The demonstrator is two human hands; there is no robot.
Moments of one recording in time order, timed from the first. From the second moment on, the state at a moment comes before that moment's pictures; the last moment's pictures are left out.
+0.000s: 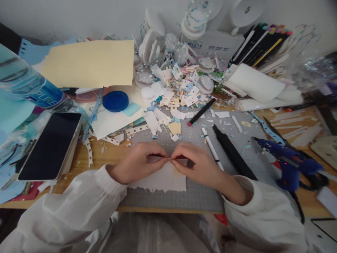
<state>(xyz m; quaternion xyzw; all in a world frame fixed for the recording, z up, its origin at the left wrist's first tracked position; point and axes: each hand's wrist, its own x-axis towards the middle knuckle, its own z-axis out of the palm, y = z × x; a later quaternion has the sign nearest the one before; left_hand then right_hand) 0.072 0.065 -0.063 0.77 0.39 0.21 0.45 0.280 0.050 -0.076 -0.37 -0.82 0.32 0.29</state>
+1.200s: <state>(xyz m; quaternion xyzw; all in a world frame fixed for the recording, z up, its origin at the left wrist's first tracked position) 0.064 0.071 -0.061 0.77 0.40 0.15 0.47 0.281 0.050 -0.077 -0.28 -0.87 0.29 0.30</state>
